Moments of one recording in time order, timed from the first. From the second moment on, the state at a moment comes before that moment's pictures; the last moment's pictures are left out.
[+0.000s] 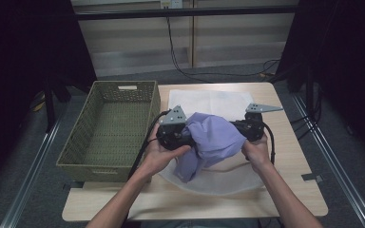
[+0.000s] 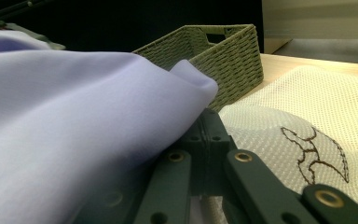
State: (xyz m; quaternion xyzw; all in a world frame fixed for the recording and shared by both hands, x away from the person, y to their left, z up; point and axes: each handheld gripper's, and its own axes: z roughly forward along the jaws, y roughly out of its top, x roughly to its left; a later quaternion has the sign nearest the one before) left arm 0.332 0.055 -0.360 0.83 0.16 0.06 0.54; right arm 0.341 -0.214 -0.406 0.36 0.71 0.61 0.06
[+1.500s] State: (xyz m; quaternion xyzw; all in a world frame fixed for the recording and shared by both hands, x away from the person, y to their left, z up) left arm 0.336 0.014 -0.429 0.87 0.15 0.02 0.46; right arm 0.340 -0.215 -0.406 0.36 0.70 0.61 0.06
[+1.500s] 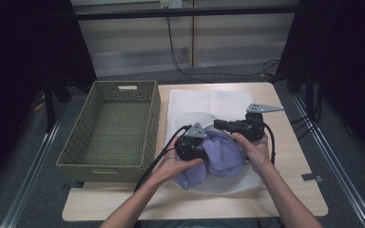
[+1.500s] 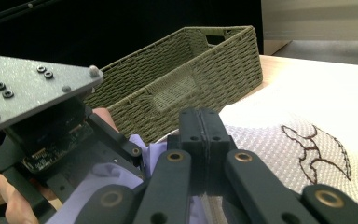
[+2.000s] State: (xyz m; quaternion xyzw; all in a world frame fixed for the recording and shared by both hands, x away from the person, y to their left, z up) left arm 0.340 0.011 -0.446 0.88 0.17 0.02 0.44; right arm 0.339 -0.215 -0.407 0.36 0.70 0.61 0.06
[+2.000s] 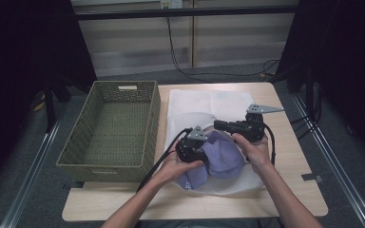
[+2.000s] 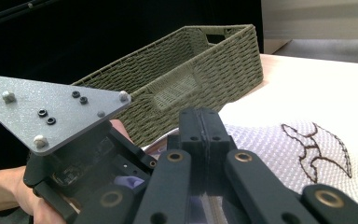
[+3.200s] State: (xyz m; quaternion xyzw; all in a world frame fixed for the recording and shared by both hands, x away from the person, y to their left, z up) left arm 0.335 0.017 -0.462 0.89 0.19 0.02 0.41; right arm 0.337 -0.217 -0.416 0.37 0.71 0.59 0.05
